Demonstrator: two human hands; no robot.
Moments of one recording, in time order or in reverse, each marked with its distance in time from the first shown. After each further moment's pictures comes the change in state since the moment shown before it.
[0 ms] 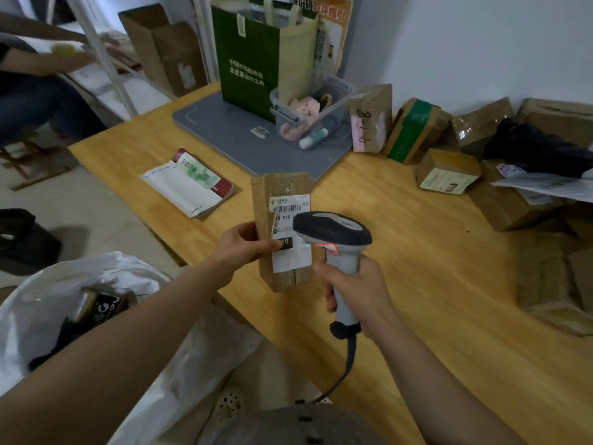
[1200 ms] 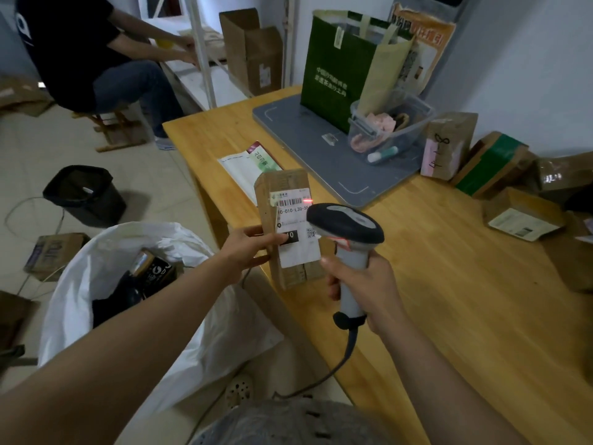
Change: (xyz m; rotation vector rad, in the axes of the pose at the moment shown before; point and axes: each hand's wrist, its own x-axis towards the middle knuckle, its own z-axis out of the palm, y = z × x) left_hand -0.036 -0.022 -0.078 -0.250 0.194 -0.103; right_hand 0.008 -0.015 0.071 -0.095 -0.159 -0.109
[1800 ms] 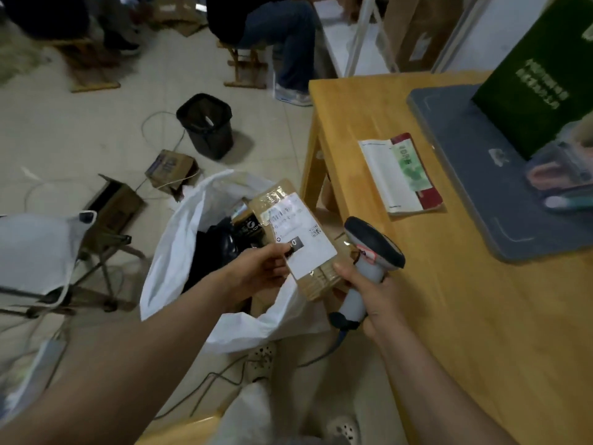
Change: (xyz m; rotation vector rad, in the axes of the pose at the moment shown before) left_hand -0.022 -0.084 -0.174 -0.514 0.049 -0.248; right_hand 0.073 0.067 0.176 0.041 -0.153 0.405
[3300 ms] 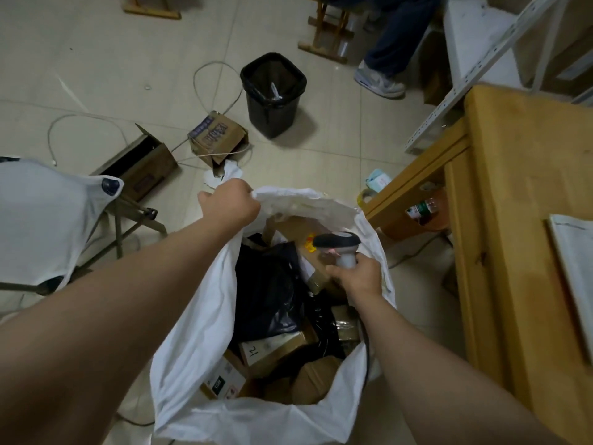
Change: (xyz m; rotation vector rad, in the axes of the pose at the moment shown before) left_hand 0.121 0.148 -0.239 1.092 0.972 0.100; right_hand 0.238 0.056 0.253 -0.976 -0.062 -0.146
